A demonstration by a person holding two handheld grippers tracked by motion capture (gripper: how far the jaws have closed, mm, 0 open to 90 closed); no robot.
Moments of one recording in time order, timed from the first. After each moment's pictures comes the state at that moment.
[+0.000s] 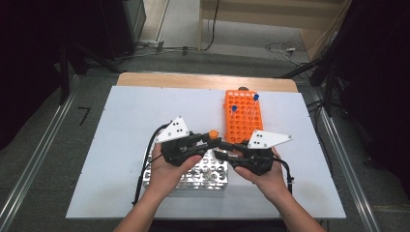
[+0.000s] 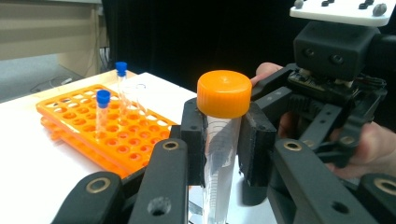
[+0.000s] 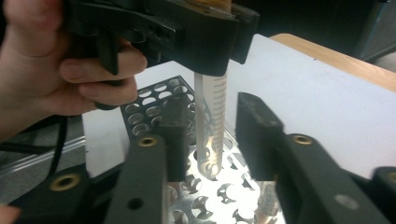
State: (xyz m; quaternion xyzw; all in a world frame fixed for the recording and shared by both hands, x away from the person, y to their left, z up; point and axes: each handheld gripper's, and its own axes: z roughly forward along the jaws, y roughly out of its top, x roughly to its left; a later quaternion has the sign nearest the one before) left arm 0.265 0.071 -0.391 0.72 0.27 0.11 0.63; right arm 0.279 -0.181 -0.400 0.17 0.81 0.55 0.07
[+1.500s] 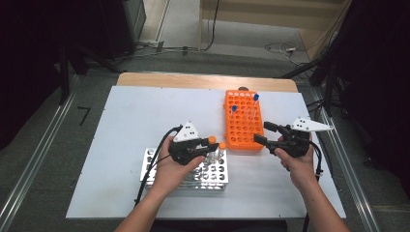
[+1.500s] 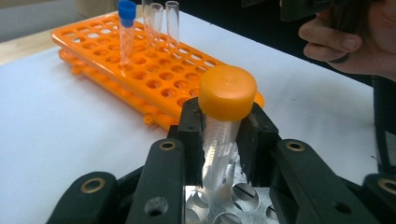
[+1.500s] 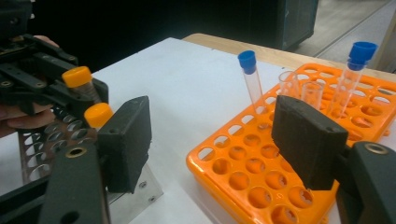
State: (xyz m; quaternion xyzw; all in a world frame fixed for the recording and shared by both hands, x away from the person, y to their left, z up) left arm 0.289 0.057 -0.437 0.78 0.30 0.11 0.53; right arm 0.336 -0.280 -0.419 0.30 0.77 0.56 0.12
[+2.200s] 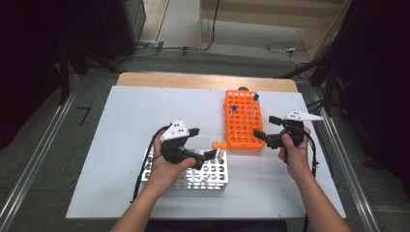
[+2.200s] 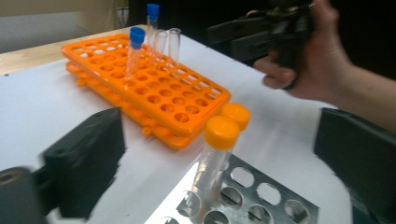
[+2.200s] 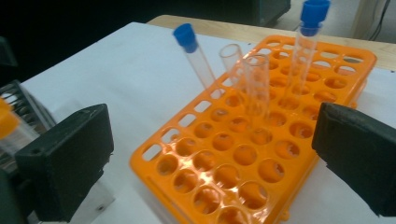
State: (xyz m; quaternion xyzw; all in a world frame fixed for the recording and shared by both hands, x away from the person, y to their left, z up) left arm 0.280 0.081 -0.423 0.75 0.31 0.10 0.58; right arm 0.380 -0.281 -0.441 0.35 0.77 0.52 0.12
